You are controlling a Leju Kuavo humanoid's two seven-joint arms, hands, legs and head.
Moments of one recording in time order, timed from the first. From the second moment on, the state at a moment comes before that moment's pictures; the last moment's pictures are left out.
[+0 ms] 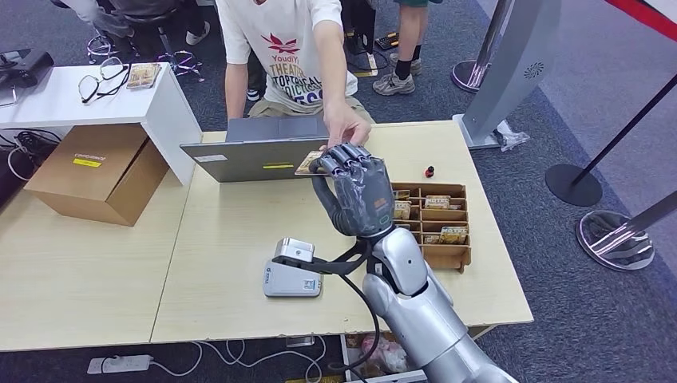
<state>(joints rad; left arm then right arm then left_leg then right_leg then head) -0.05 -0.15 0.68 -0.19 -0.99 0.48 0.01 -0.45 0.10 0.52 -1.20 1.22 -0.69 -0.33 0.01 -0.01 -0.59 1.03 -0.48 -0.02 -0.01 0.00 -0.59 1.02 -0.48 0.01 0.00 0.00</state>
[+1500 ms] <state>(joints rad) -0.06 -0.15 0.68 -0.19 -1.03 0.46 0.01 -0.45 0.06 0.59 -1.32 0.34 -0.25 -0.33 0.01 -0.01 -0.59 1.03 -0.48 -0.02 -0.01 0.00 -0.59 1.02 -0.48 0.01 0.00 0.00</state>
